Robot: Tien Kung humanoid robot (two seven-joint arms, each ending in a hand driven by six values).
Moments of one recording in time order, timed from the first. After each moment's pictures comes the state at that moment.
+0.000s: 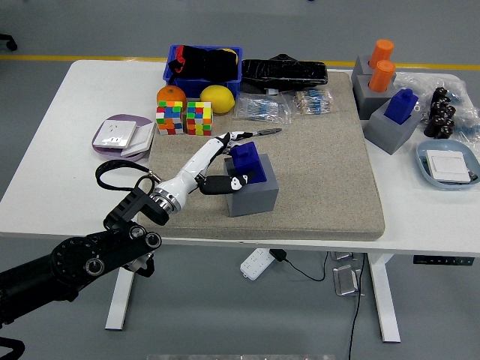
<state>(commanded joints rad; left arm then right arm) -0.68 0.19 -0.37 -1.05 1.02 0.42 -0.24 0.07 -0.37 1.42 0.26 -1.66 0.19 -0.04</state>
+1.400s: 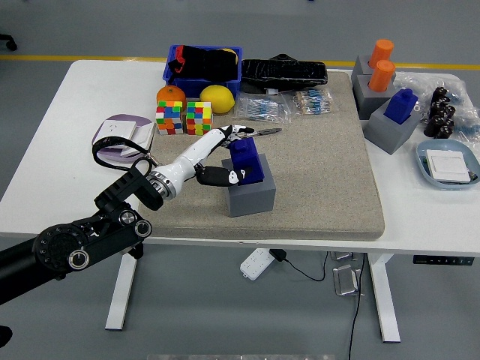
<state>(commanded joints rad) -0.73 0.27 -0.43 -1.18 1.17 0.32 -0.02 0.07 -0.37 1.43 0.27 -1.66 0.19 -0.04</state>
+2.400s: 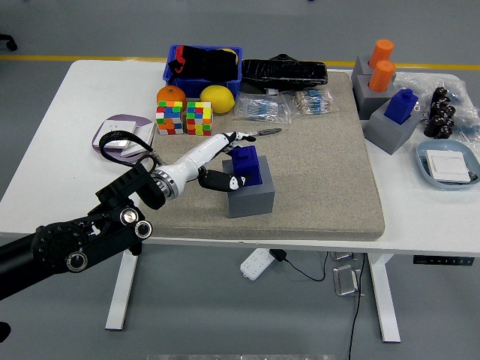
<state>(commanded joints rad) -0.74 0.27 -0.42 -1.21 1.23 0.26 0.08 0.07 -0.37 1.43 0.27 -1.66 0.19 -0.04</state>
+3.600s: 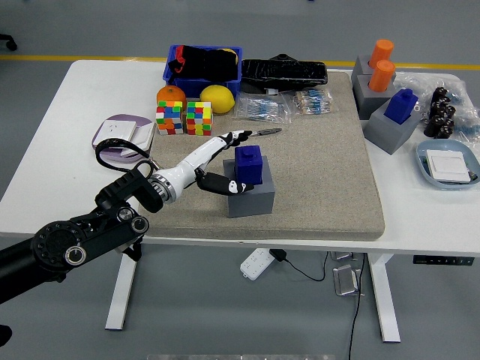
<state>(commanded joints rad) -0.73 0.27 -0.44 -1.16 1.03 0.21 -0.04 0.07 -0.37 1.43 0.26 -1.67 0.19 -0.04</state>
